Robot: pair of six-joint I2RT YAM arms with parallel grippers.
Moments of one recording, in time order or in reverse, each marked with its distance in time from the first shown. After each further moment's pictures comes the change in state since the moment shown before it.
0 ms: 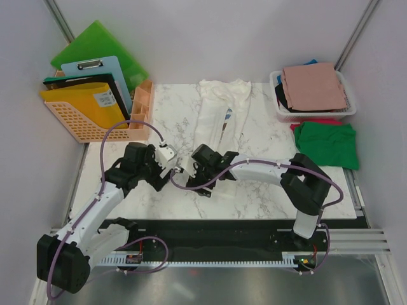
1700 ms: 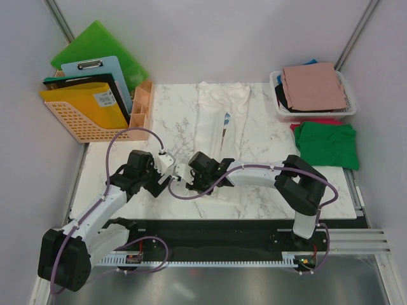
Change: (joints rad) left arm 0.010 0.032 -0.122 0.064 -0.128 0.010; right arm 0.055 0.059 -0.045 0.092 0.048 -0.032
